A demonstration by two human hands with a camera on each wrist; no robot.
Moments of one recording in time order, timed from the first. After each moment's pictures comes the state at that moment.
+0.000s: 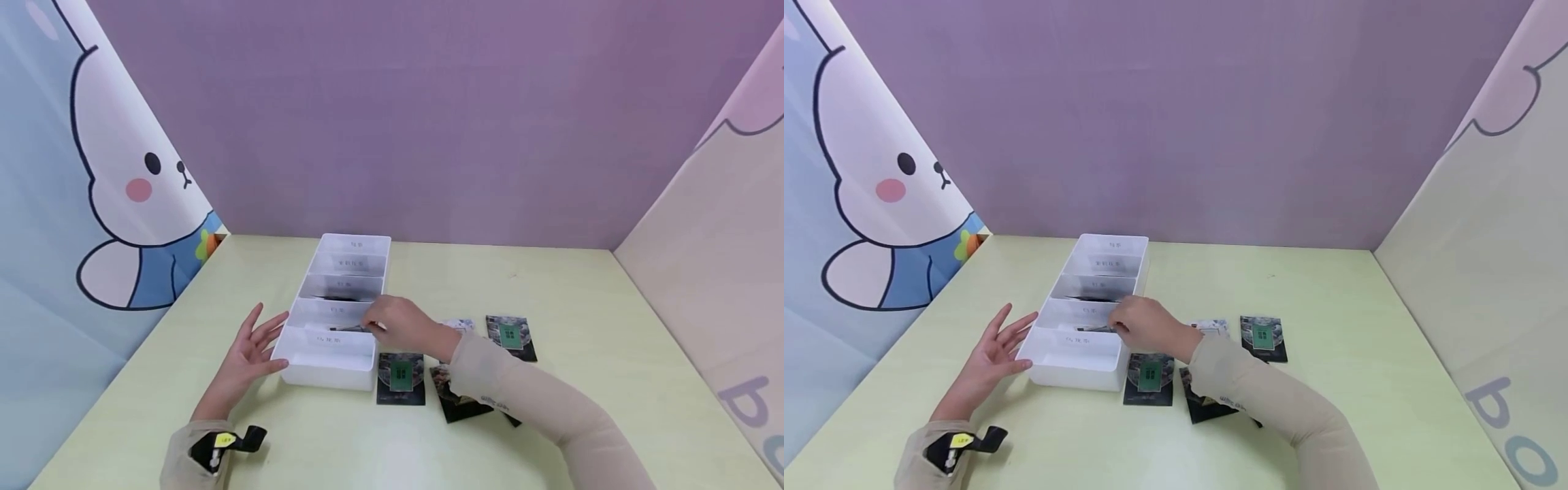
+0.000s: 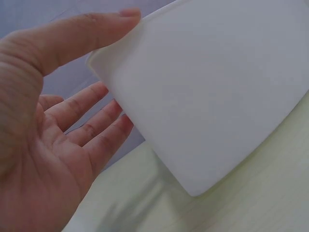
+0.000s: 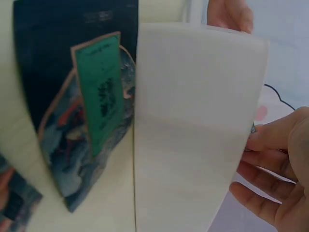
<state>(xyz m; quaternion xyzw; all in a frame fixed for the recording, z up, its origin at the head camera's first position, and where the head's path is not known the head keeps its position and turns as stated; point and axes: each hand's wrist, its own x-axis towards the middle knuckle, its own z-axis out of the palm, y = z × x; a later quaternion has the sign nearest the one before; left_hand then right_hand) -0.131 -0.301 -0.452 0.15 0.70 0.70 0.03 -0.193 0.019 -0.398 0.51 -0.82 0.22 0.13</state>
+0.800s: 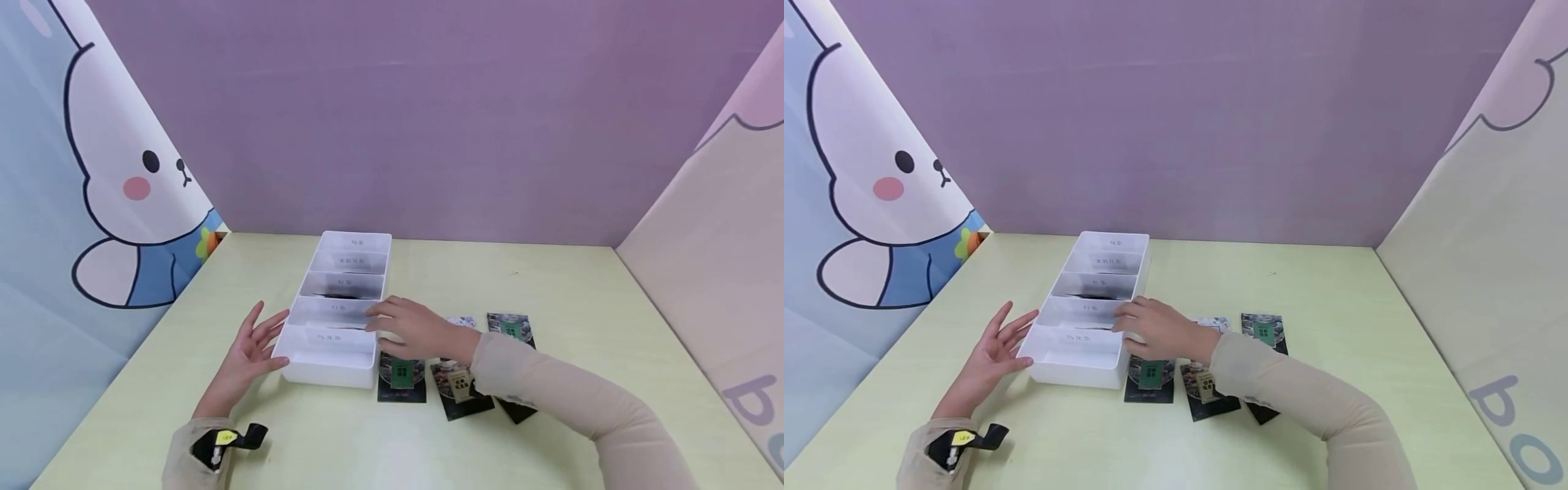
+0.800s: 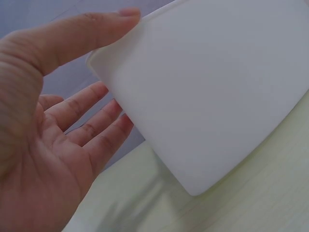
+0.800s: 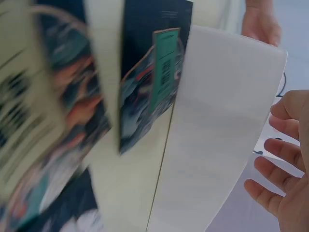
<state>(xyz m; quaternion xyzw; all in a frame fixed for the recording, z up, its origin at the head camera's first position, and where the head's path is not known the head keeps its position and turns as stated) -0.133 -0.301 -0.452 0.15 0.71 0.69 0.03 -0.191 0.046 -0.402 0.56 -0.81 0.14 0.12</state>
